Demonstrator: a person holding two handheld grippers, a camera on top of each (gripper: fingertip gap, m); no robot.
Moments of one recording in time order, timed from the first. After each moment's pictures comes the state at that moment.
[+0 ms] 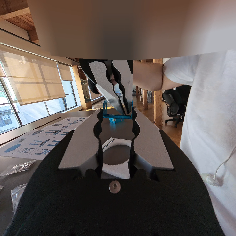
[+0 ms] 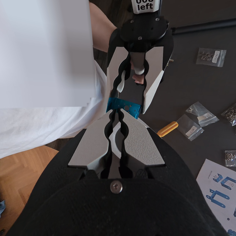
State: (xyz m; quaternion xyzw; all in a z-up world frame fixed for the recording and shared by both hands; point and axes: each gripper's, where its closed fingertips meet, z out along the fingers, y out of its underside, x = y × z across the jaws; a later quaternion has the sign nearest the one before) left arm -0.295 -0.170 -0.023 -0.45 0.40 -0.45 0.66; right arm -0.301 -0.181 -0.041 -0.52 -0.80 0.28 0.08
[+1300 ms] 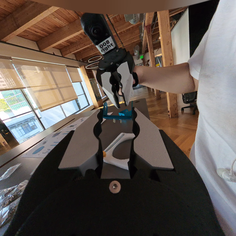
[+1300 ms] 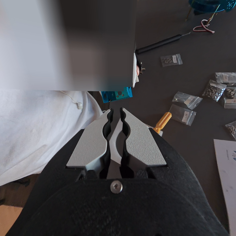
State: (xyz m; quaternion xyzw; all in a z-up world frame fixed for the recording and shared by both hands) left arm -0.299 -0.168 -0.027 -0.44 0.44 -0.37 0.69; right arm -0.284 -0.161 -0.038 -0.60 -0.68 0.36 0.22
